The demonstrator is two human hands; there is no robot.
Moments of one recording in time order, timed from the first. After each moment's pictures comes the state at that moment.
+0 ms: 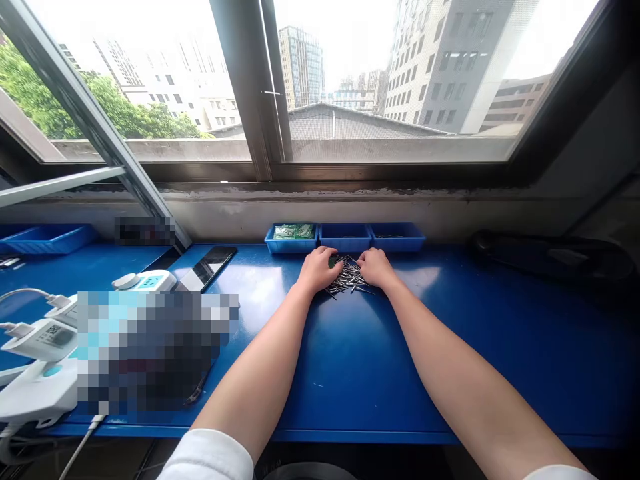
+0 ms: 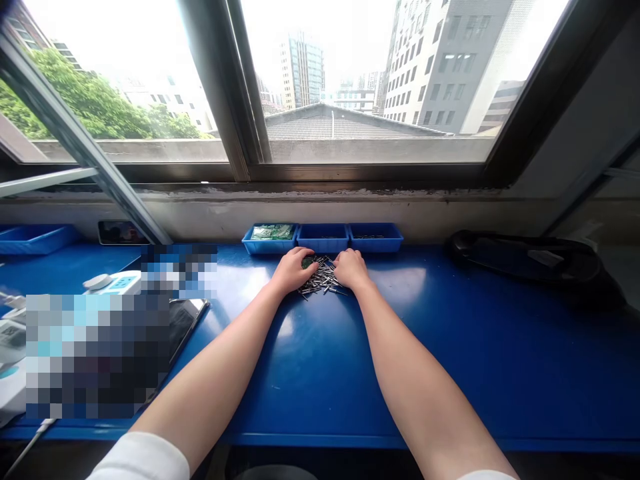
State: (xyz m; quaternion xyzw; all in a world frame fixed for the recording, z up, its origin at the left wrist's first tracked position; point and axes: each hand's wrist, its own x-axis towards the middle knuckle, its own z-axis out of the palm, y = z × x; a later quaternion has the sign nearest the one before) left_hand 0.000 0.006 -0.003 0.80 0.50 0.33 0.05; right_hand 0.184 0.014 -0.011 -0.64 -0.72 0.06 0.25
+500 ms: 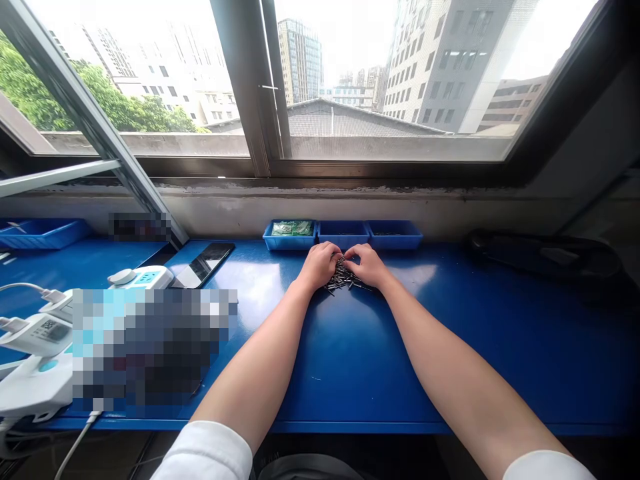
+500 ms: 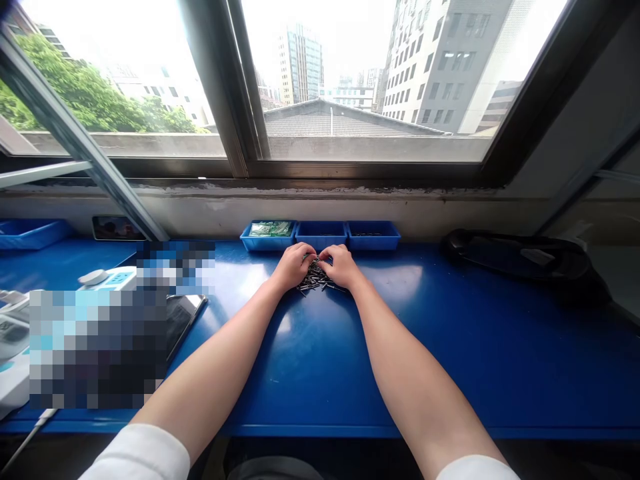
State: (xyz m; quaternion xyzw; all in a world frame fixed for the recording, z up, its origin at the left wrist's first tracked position) left_hand 0.007 0.006 0.004 0.82 0.45 0.34 0.05; right_hand 0.176 0.000 0.000 -0.48 -0.78 0.14 0.38
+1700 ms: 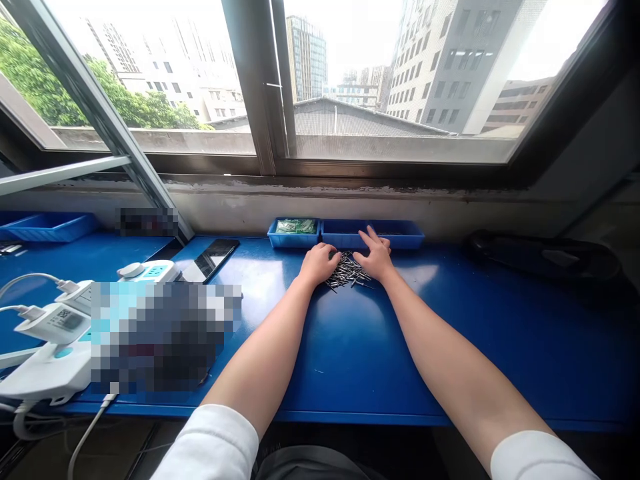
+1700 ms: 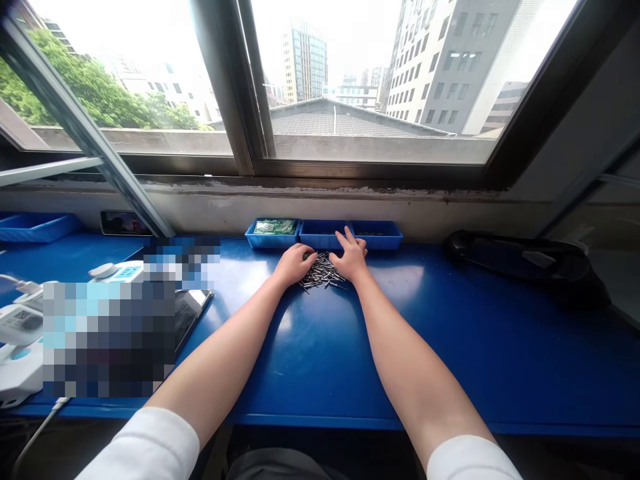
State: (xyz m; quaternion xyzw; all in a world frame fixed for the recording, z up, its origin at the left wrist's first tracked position) left_hand 0.001 0.010 -0.005 0.79 0.53 0.31 0.06; right_hand 0.182 0.007 -0.002 -0.59 -0.68 0.06 0.42
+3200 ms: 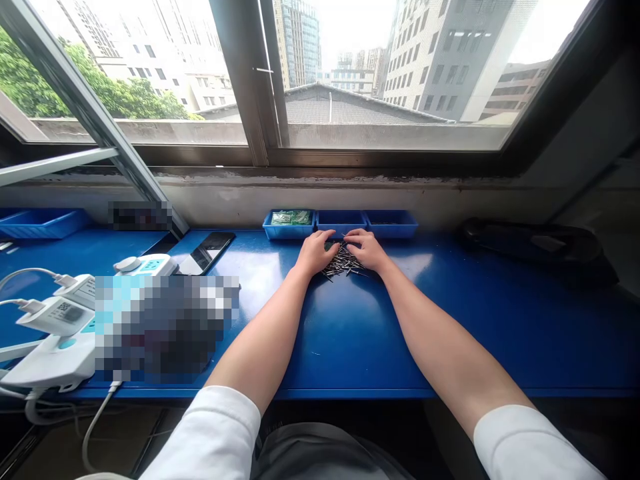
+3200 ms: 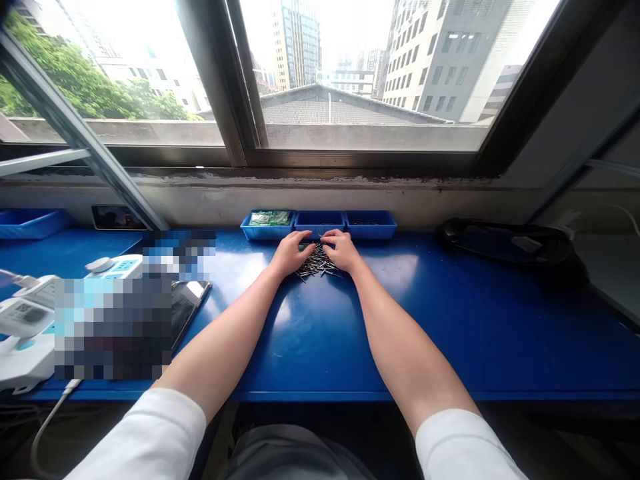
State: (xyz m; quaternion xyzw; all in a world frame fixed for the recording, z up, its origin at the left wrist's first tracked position) left_hand 0.002 0.010 -0.006 0.80 0.46 0.39 0.06; right_hand 0.185 0.007 -0.004 -0.49 -0.77 0.14 0.38
